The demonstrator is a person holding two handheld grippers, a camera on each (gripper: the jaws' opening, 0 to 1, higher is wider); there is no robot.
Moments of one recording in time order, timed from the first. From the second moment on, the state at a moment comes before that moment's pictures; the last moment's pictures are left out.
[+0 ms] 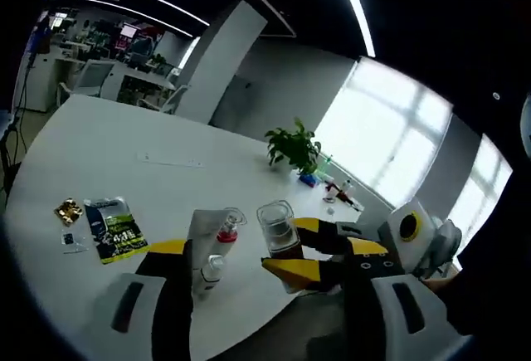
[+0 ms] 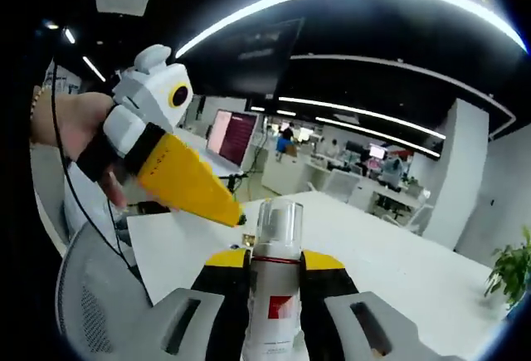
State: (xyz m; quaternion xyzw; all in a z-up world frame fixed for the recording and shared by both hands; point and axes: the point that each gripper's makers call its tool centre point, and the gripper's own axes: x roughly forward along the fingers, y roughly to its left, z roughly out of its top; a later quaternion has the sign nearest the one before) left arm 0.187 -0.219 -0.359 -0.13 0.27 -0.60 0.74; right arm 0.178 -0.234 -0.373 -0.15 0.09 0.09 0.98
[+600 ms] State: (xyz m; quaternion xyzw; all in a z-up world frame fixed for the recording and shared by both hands) left arm 0.196 -0.230 -0.353 -0.18 0.27 -0.56 0.76; right arm 0.185 -0.219 -0.369 -0.20 0.08 0.11 0.97
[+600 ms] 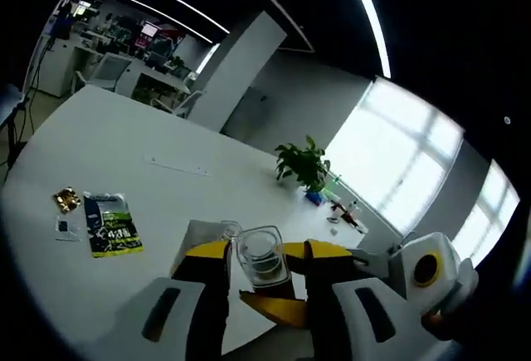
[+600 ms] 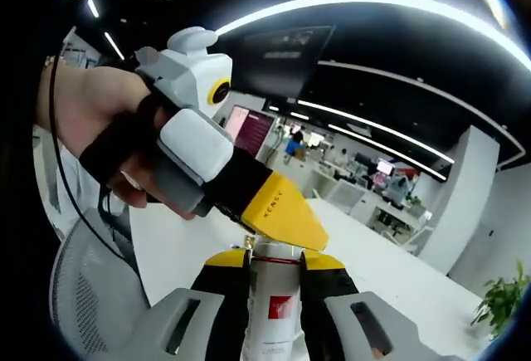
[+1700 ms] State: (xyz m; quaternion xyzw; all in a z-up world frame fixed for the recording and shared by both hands) left arm 0.155 -0.234 -0.303 0.03 0.16 -0.76 0.63; right arm 0.151 -0.203 -0.350 0.02 0.09 0.32 0.94
